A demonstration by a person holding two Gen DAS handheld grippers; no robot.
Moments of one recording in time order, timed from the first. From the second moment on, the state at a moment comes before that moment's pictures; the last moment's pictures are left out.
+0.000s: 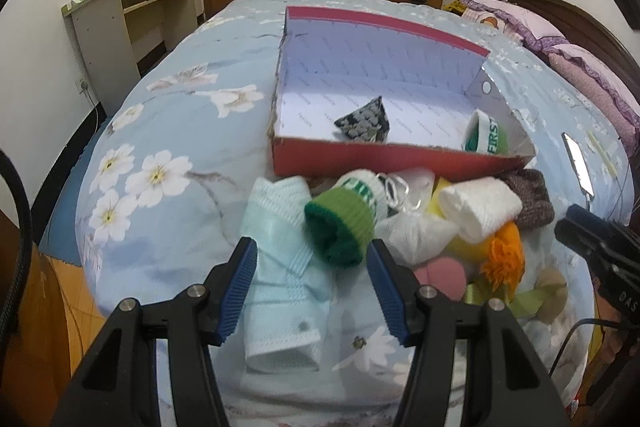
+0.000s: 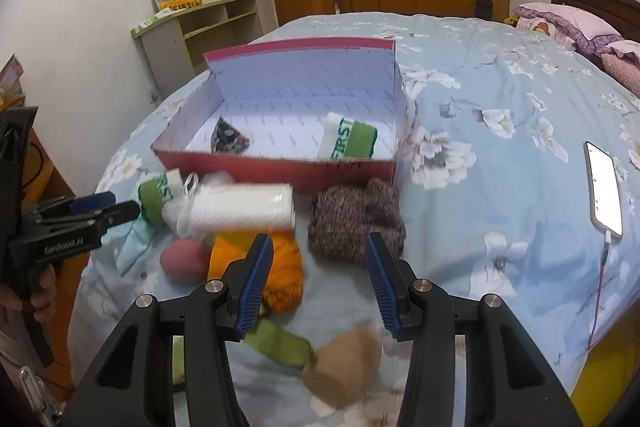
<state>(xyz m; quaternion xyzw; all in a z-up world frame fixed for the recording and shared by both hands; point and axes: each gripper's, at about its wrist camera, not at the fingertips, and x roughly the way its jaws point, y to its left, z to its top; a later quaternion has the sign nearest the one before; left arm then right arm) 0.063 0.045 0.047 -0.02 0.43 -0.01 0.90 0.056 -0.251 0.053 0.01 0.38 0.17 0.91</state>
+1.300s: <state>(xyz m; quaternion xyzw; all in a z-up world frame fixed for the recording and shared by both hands) 0.070 0.064 0.001 -0.03 0.44 0.00 0.90 0.017 -0.267 -0.007 -0.01 0.45 0.14 0.88</state>
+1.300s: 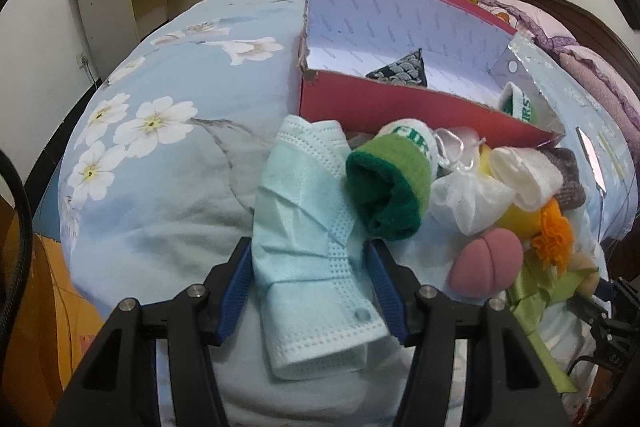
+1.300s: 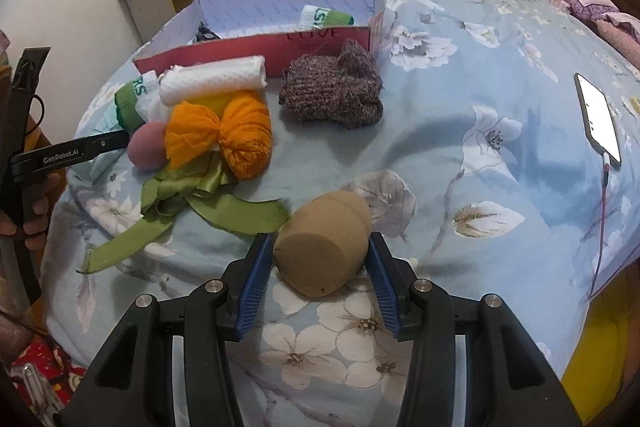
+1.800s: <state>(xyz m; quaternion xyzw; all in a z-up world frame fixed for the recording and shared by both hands) 0.065 0.064 -0.002 -0.03 0.44 0.00 0.90 0.014 -0.269 -0.007 -0.01 0.43 0.14 0.89</state>
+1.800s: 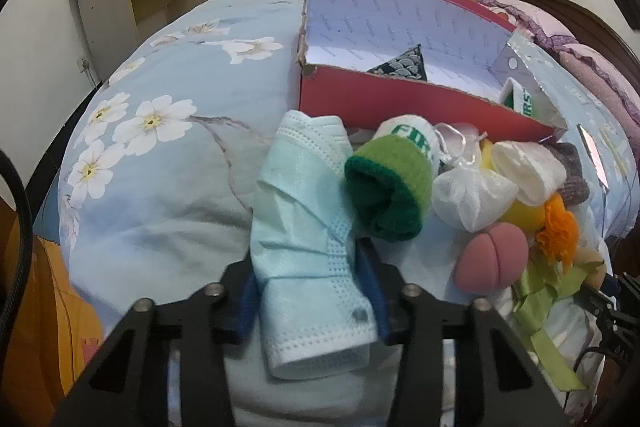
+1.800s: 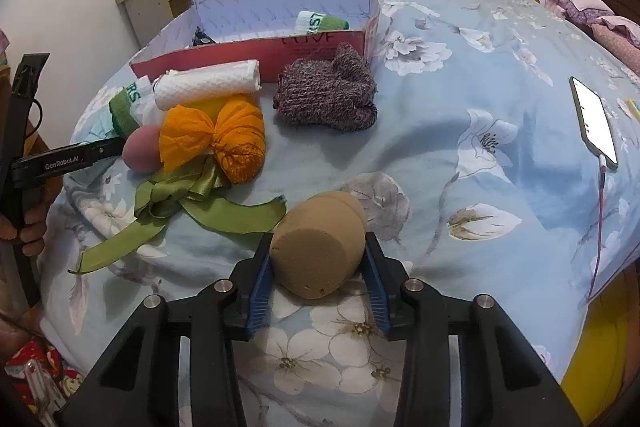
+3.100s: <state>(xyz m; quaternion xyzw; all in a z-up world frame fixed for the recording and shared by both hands) 0.016 0.054 0.067 -0.05 0.37 -0.04 0.93 -0.014 -0.240 0.068 -0.04 0.32 0.18 0.93</state>
